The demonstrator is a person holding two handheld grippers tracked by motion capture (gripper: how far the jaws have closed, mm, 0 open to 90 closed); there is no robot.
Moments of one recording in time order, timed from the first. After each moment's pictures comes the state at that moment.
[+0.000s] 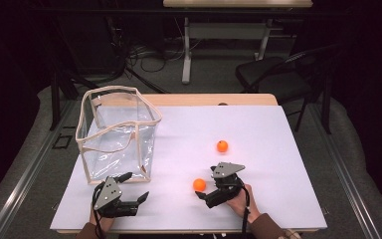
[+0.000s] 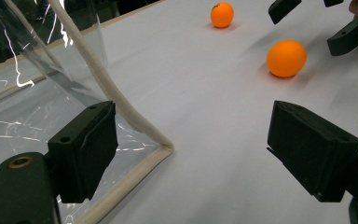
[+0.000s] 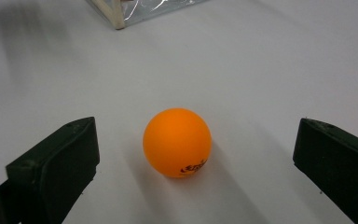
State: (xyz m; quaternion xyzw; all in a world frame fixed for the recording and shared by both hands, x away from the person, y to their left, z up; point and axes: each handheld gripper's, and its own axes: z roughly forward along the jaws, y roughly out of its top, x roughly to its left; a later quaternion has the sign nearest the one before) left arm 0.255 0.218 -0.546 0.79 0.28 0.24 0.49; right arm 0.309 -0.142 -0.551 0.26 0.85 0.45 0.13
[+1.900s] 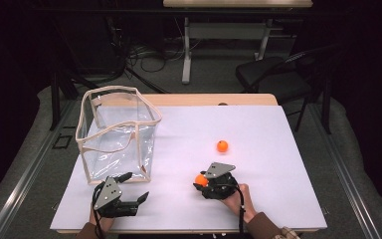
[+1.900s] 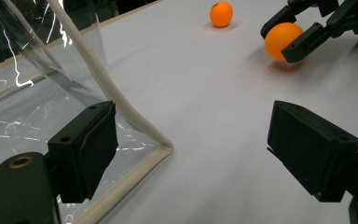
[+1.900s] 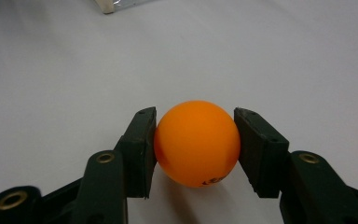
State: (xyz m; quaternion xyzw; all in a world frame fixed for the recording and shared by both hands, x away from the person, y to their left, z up) left arm 0.255 0.219 -0.546 0.79 0.28 0.24 0.49; right arm 0.310 -0.126 -0.551 0.25 0.86 0.41 0.16
